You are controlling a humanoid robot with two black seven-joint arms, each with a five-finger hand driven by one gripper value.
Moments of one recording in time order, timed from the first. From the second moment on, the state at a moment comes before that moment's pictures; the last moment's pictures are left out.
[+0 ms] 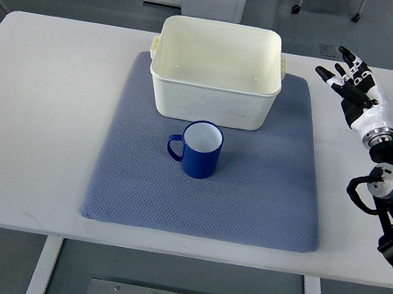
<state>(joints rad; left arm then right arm) -0.04 0.00 -0.10 -0.29 0.05 0.12 -0.11 0.68 -0.13 1.15 0.78 -0.64 0.07 0.17</state>
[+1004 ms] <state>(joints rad) -0.04 0.00 -0.10 -0.29 0.04 0.12 -0.11 0.68 -0.13 1.15 0.77 -0.64 0.08 0.18</state>
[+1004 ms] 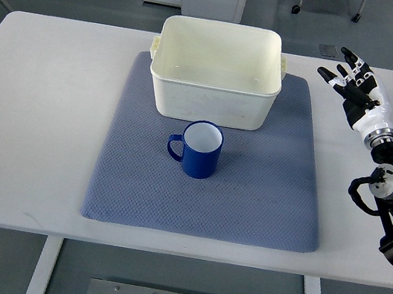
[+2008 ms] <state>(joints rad) -0.04 0.00 -0.10 -0.29 0.04 0.12 -0.11 0.67 -0.13 1.14 0.78 -0.62 0.10 0.22</state>
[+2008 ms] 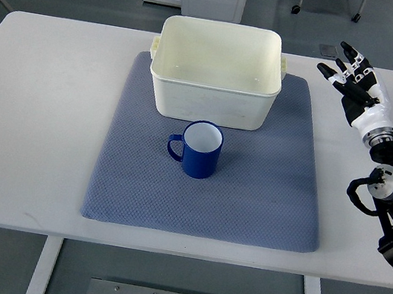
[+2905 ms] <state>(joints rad) -0.04 0.00 -0.10 -0.29 0.04 0.12 -0.11 0.53 -0.19 1.11 1.17 -0.78 0.46 0.23</state>
